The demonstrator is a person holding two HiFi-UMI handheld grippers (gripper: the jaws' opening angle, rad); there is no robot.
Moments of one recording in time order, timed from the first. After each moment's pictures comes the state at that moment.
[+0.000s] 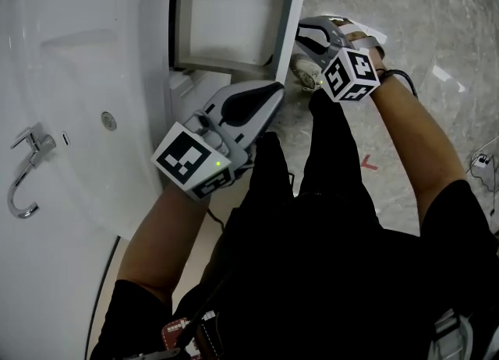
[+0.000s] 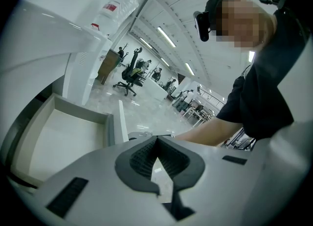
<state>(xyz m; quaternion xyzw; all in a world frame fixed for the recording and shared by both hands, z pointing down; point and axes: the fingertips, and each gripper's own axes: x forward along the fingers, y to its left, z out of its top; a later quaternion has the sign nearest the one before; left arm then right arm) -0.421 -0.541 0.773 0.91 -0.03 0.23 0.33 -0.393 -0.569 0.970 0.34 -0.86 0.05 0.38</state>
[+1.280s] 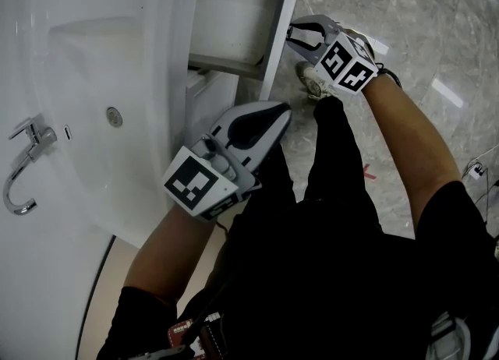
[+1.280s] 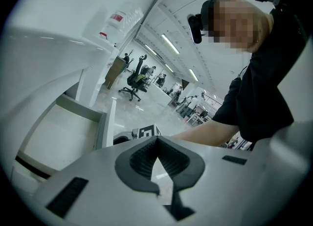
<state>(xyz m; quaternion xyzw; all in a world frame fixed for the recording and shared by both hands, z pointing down) -0.458 -0.543 0.755 0.91 -0.06 0.22 0.34 -0.436 -0.614 0.964 0.33 -0.88 0.18 0.29</state>
